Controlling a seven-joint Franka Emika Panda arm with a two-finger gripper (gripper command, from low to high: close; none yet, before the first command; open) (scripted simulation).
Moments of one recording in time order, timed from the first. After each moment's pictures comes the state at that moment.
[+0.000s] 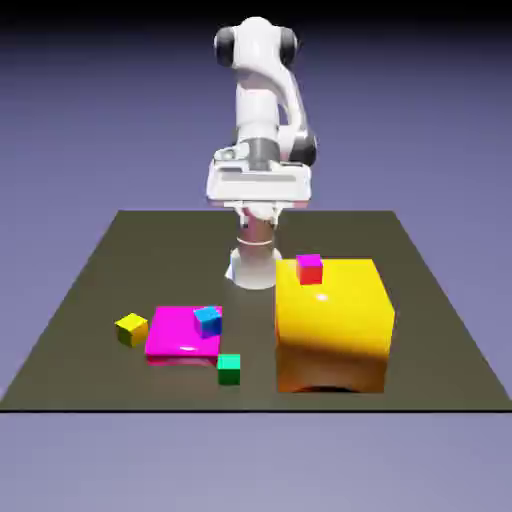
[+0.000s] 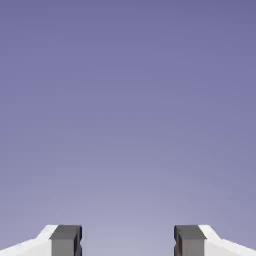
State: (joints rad) arm -0.03 -0.54 0.01 -2.80 0.00 3.03 0.79
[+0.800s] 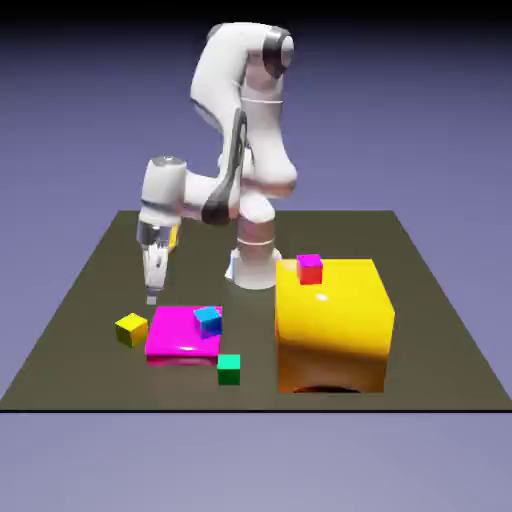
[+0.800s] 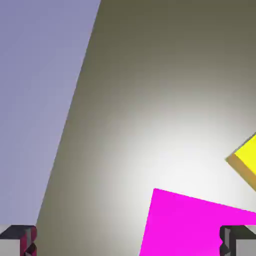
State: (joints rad) arm -0.89 -0.05 0.30 -2.67 -0.09 2.84 1.84
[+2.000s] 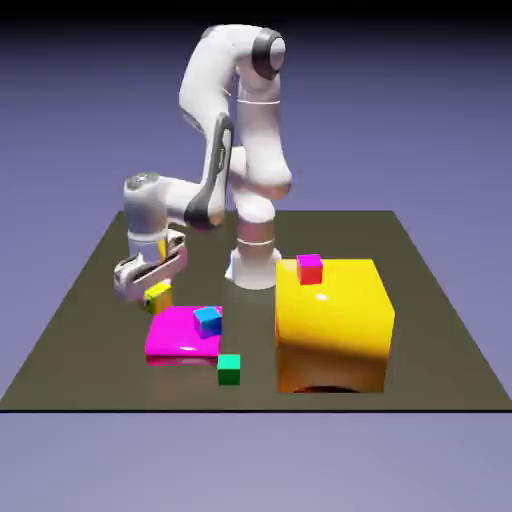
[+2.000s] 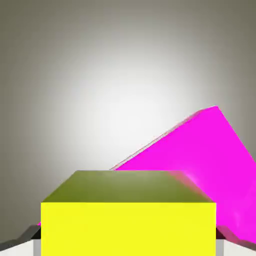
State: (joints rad) arm -0.93 -0.16 0.43 -2.71 0.10 2.56 2.34
